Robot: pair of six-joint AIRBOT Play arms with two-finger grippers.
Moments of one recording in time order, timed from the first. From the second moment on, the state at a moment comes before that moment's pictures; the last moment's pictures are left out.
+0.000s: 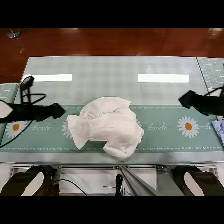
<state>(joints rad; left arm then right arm) 0.11 -0.84 0.64 1.16 -1.08 -1.46 -0.13 -0.72 0.81 -1.41 1.12 1.78</state>
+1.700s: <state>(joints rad) -0.08 -1.11 0.47 0.63 -0.90 -1.23 0.53 -1.03 0.40 -0.65 0.72 1.58</state>
